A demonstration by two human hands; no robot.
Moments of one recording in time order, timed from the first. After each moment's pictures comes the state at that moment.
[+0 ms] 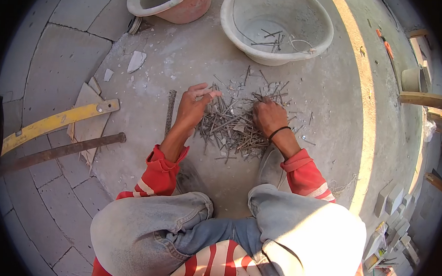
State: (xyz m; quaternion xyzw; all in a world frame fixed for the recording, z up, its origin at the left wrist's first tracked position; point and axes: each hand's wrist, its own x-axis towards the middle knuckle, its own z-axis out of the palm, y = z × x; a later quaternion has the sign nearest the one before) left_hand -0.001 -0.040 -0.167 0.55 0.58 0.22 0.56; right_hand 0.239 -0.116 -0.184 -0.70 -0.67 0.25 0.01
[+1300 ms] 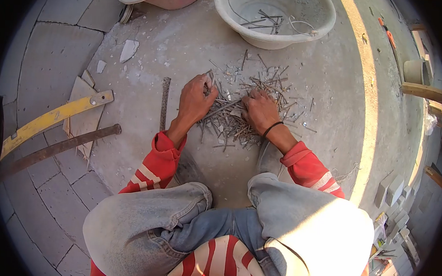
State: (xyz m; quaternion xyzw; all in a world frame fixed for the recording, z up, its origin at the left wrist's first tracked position) left_hand 0.003 -0.048 -0.208 0.76 0.52 0.23 0.33; right_hand 0.221 -0.138 -0.191 -0.65 -0.73 0.21 0.03
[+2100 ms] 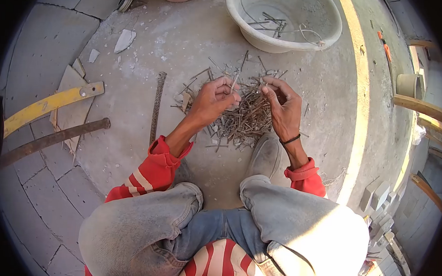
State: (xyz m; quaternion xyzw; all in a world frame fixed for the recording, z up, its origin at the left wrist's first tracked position) left_hand 0.034 -0.064 -0.173 0.46 0.42 0.22 0.75; right_hand 0.242 -0.129 -0.140 -0.67 -0.41 0.41 0.46
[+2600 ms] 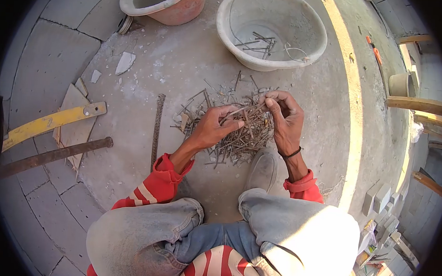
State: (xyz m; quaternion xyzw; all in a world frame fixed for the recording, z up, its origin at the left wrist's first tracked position) left_hand 0.042 -0.066 -0.162 0.62 0.37 0.22 0.65; right_hand 0.251 -0.122 -0.116 -0.60 -0.40 0.42 0.56
